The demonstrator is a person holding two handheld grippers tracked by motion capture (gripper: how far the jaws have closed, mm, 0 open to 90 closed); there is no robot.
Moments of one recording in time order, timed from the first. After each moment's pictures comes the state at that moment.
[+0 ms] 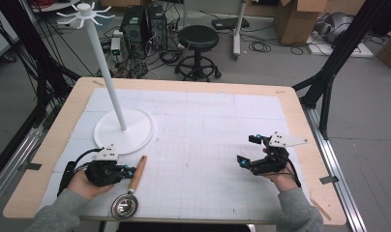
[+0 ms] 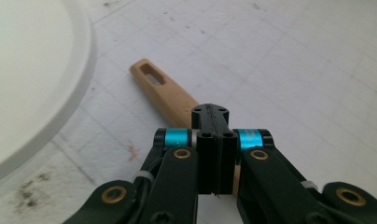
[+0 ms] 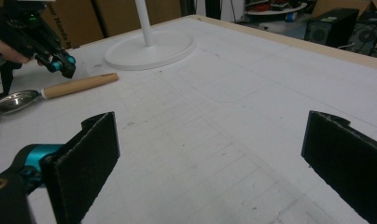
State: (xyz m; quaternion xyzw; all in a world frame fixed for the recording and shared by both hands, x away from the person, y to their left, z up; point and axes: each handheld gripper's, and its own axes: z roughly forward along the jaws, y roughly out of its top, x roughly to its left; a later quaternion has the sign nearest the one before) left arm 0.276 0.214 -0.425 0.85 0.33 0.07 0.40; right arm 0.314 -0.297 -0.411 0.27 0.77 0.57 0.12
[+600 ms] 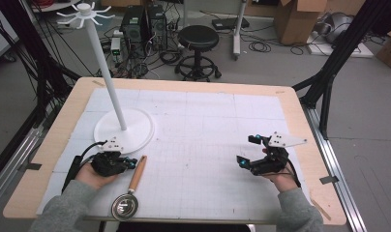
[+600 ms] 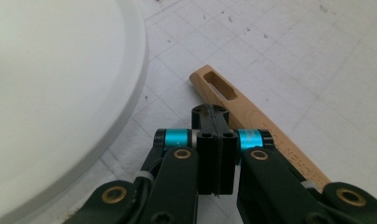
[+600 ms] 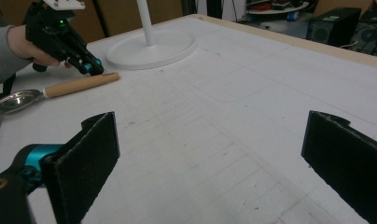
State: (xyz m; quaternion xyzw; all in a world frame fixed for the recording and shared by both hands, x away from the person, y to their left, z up) left arm 0.305 0.213 -0.443 0.85 0.35 0.09 0.39; right arm 0.313 -0.296 -0.411 0.27 0.77 0.57 0.12
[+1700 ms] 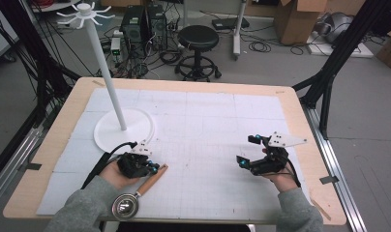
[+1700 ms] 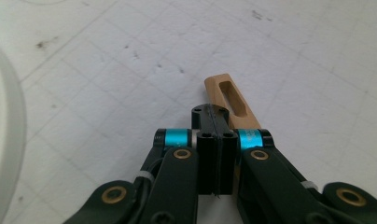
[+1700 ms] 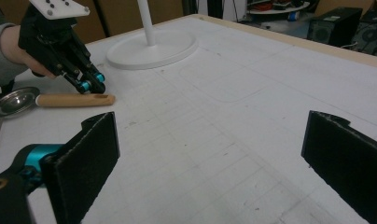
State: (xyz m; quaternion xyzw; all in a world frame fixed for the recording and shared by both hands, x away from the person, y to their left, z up) left arm 0.303 0.139 -0.435 0.89 0.27 0.06 0.35; right arm 0.314 -0.296 -0.411 0.27 0.77 0.57 0.12
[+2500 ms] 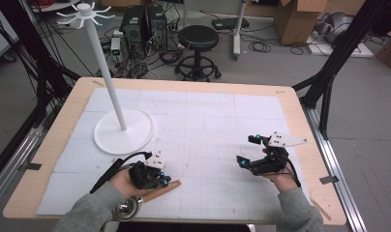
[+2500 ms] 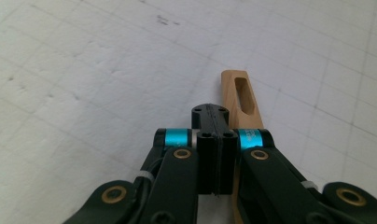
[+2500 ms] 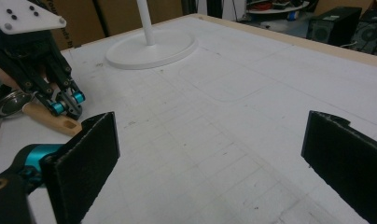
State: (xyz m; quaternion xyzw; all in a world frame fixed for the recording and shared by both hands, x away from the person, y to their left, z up) left arm 0.278 0.106 -0.432 0.92 0.20 0.03 0.34; right arm 0.313 -0.296 -0.411 0.27 0.77 0.57 0.12
